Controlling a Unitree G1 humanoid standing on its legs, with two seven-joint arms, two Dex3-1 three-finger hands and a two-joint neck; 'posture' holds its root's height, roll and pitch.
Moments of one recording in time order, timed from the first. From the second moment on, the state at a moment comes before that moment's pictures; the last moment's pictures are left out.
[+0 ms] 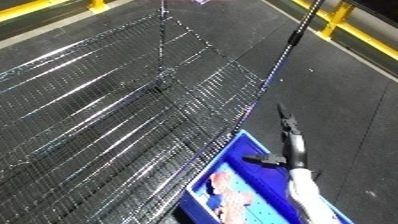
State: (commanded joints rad) left arm 0.19 0.35 -0.03 0.12 -0.46 -0.11 0.19; right arm 0.09 -0.45 -0.52 0.24 0.31 -0.21 -0.38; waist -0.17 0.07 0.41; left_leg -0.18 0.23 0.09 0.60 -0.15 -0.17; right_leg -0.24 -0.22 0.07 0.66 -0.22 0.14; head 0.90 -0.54
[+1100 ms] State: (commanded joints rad) left arm 0.15 0.35 -0.03 0.07 -0.42 -0.09 0.23; right arm -0.09 -0.35 -0.13 0.08 0.33 -0.18 -0.26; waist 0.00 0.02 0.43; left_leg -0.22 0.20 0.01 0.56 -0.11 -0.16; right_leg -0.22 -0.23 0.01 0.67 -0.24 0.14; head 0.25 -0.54
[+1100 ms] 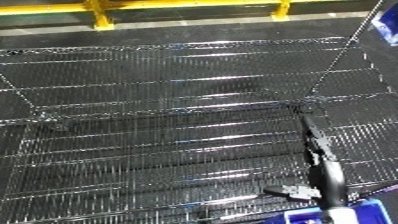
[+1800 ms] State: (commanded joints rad) left arm 0.13 0.34 0.00 0.06 -0.39 -0.09 0.23; right arm -0.06 -0.35 -0.08 0.06 0.30 -0.17 -0.21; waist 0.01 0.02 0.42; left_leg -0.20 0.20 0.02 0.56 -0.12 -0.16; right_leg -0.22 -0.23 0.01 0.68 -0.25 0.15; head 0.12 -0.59
